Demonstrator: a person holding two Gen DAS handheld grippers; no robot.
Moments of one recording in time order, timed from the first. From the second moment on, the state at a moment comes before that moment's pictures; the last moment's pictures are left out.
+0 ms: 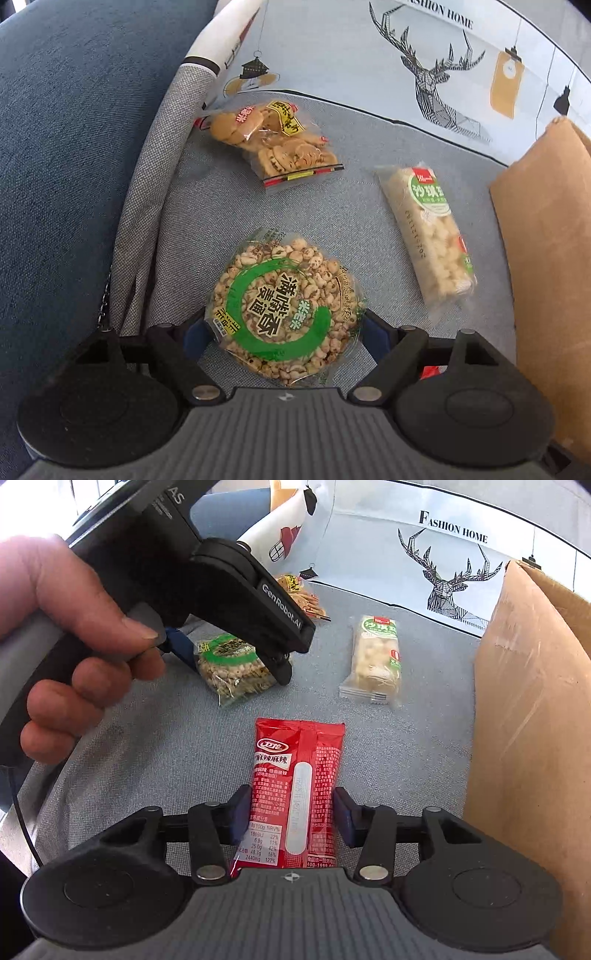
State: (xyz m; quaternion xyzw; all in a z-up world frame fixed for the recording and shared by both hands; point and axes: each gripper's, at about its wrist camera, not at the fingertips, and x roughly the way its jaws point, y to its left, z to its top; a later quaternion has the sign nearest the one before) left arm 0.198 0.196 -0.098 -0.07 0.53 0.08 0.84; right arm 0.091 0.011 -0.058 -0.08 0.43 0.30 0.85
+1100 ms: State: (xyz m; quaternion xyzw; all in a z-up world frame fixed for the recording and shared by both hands) left arm 0.171 0.192 -0.076 -0.07 0.50 0.09 0.86; right arm 0.075 0.008 -0.046 -0.10 0.39 0.30 0.86
